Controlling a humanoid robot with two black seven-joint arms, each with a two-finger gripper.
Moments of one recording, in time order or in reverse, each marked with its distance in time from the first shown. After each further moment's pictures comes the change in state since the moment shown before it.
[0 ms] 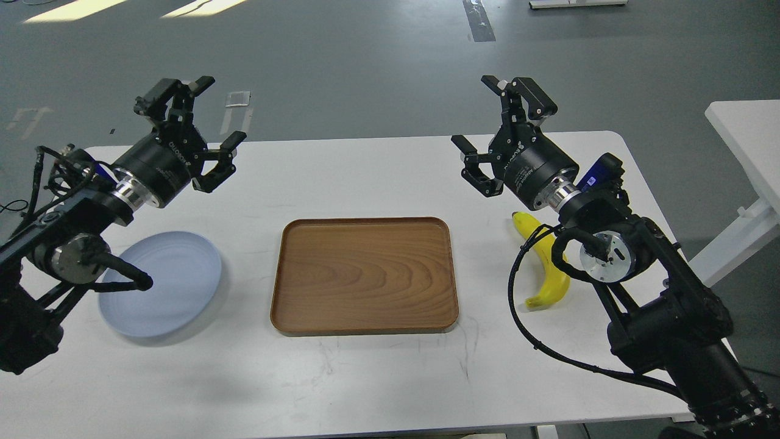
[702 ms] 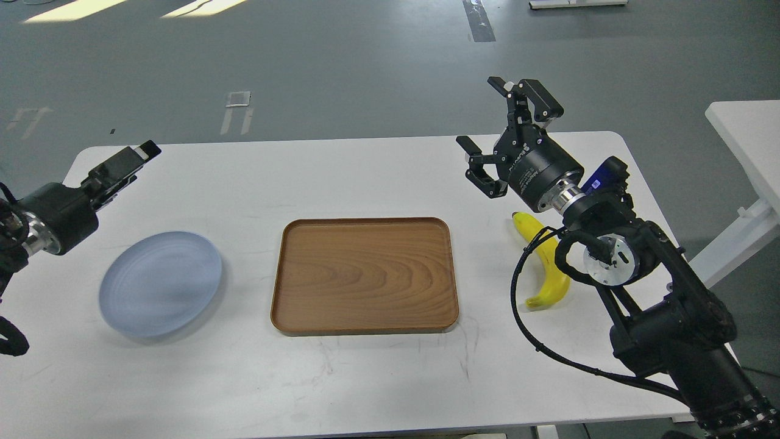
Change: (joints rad) left arm 0.017 0.368 0.325 -0.044 0.540 0.338 -0.106; right arm -0.018 0.000 0.016 0.012 0.000 -0.001 0.003
